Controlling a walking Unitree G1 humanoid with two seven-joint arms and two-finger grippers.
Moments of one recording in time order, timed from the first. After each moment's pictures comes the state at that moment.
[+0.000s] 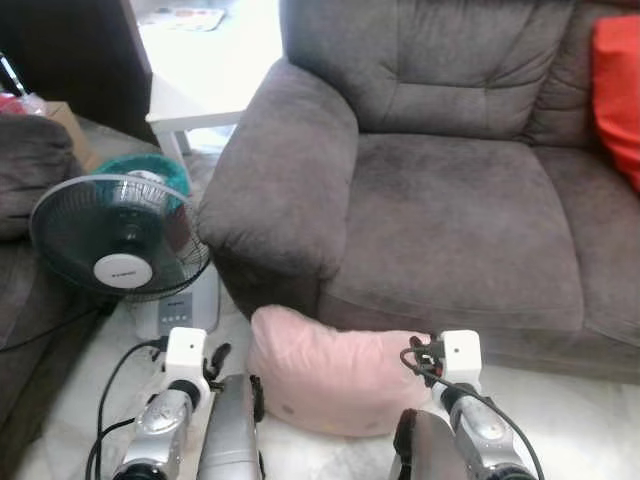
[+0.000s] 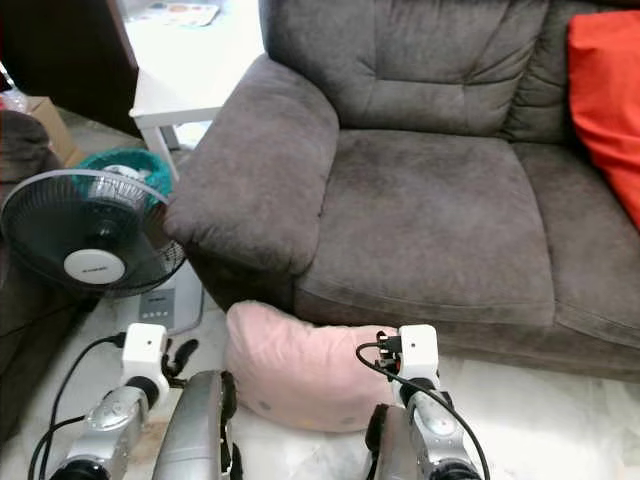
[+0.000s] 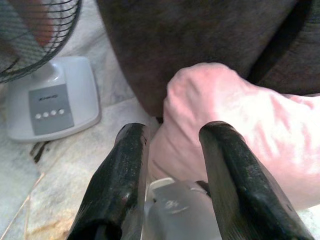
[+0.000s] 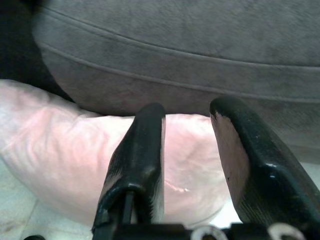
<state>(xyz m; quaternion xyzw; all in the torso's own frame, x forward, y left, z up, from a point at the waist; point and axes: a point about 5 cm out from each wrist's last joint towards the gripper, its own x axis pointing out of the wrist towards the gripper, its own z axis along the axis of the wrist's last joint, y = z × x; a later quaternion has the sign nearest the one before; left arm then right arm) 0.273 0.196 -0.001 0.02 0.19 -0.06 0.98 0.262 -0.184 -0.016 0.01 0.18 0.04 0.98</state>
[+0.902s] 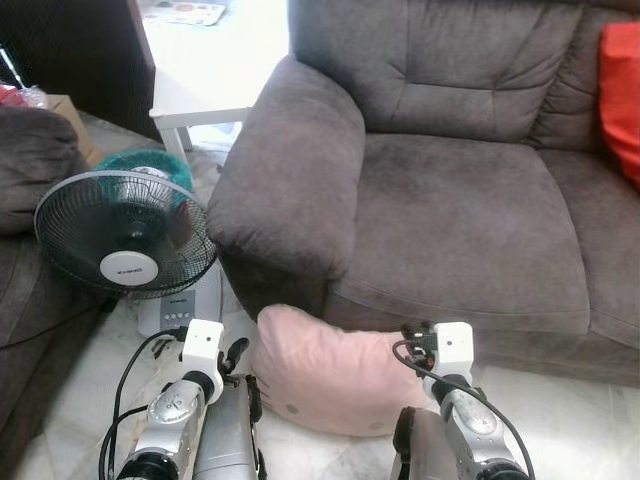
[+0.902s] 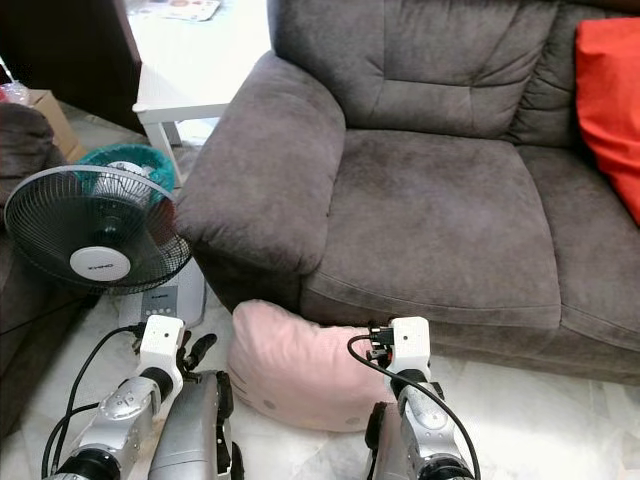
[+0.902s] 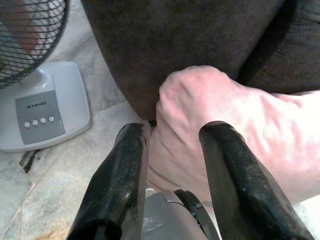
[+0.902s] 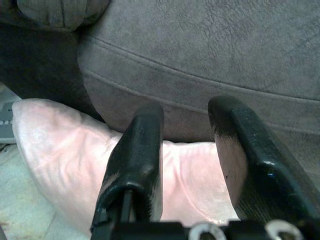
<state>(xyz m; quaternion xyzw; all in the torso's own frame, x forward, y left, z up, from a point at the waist) 0.279 0.180 0.003 0.03 0.18 -0.11 0.98 0.271 -0.170 -0.005 0.02 0.14 0.06 0.99</state>
